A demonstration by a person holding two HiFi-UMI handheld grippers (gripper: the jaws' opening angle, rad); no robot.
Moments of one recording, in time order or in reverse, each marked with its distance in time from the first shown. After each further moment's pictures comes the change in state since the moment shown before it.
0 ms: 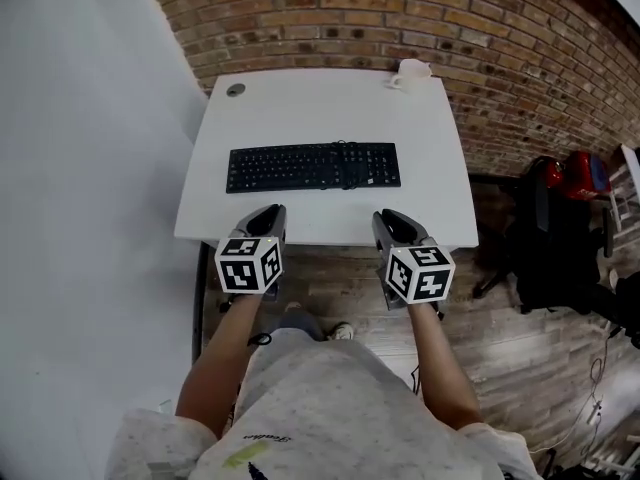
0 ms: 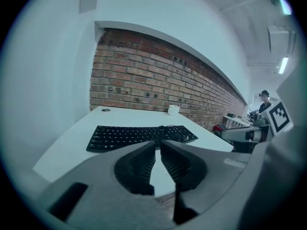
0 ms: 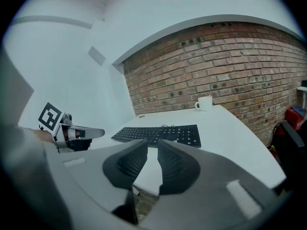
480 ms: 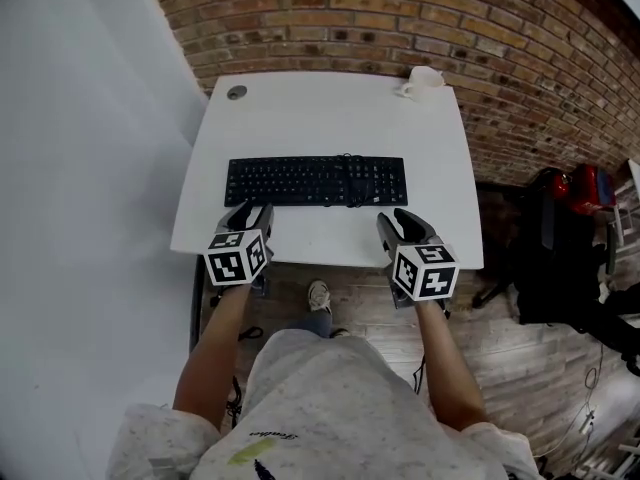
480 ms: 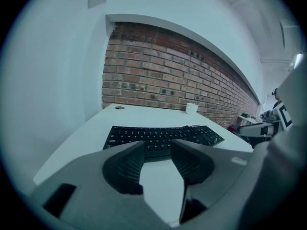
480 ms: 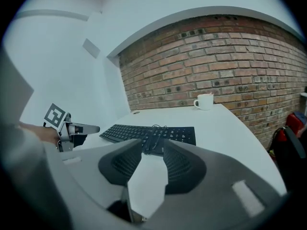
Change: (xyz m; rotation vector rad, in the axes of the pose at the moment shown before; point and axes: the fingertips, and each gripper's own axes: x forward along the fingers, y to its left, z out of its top) left arm 0.049 0.083 0.003 -0.042 0.019 0.127; right arm 0.057 -0.040 0.009 -0.033 0.058 -0.020
